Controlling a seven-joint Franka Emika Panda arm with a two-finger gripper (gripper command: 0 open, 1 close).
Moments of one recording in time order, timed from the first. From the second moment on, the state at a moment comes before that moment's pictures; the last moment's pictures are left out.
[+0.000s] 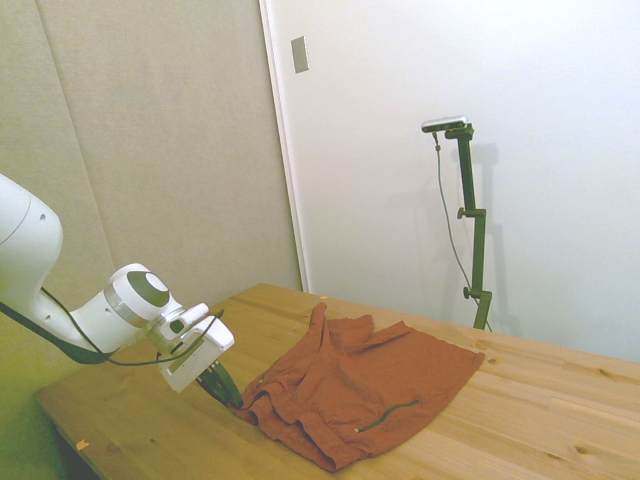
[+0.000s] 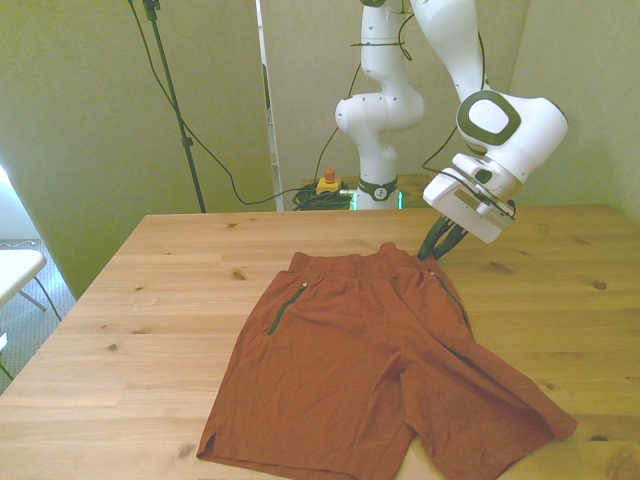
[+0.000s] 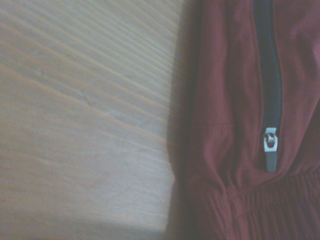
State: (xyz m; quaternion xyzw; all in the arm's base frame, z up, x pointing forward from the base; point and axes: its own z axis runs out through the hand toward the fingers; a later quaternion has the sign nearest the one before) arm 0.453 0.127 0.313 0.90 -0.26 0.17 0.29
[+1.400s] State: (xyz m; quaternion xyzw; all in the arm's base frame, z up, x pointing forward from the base) arm 0.410 0.040 0.451 0.90 -0.36 0.20 0.10
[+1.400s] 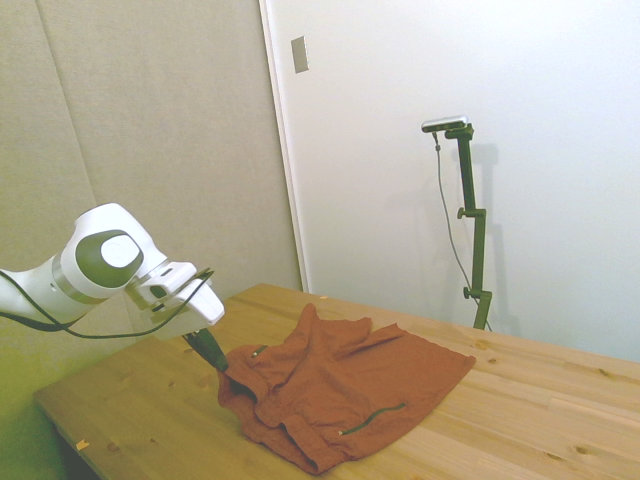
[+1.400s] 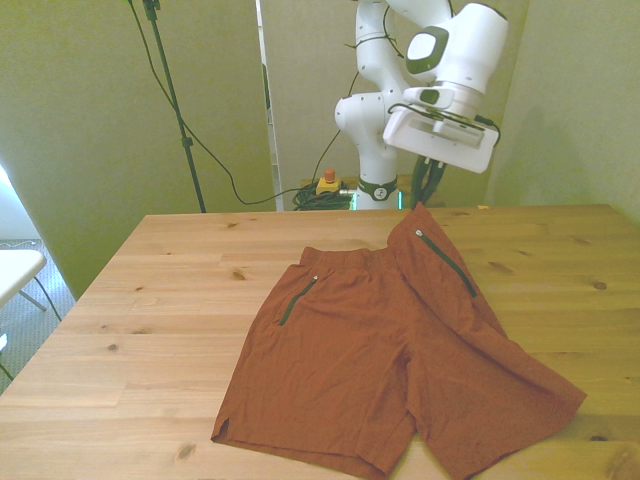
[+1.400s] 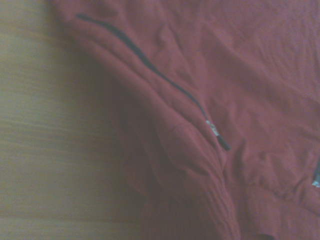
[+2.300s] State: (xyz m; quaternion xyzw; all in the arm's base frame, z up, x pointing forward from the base) arm 0.403 -0.164 0.400 0.85 -0.49 0.16 0.07
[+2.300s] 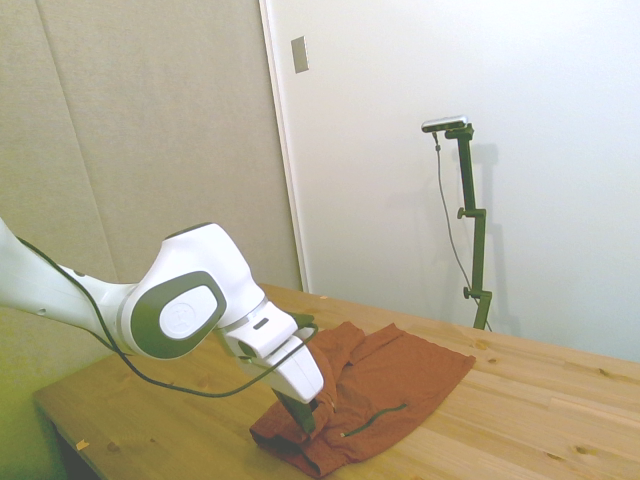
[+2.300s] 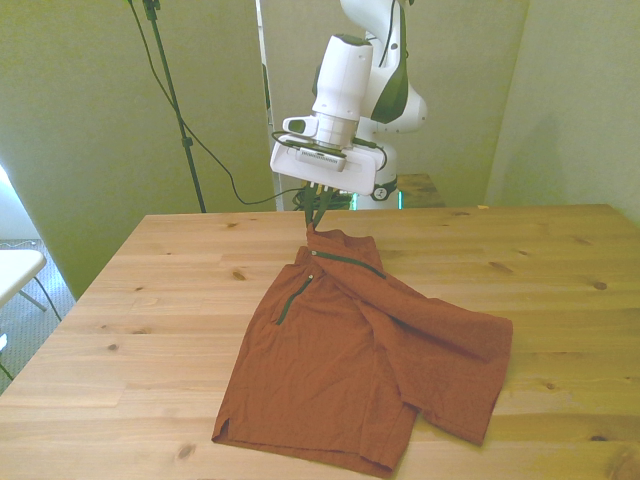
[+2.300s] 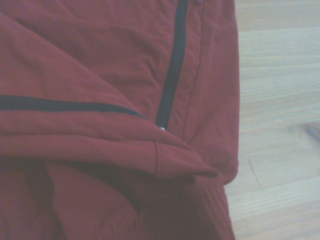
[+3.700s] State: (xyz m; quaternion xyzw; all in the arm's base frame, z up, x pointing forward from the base) arm 0.397 -0.140 0.433 0.87 -0.46 0.16 0.06
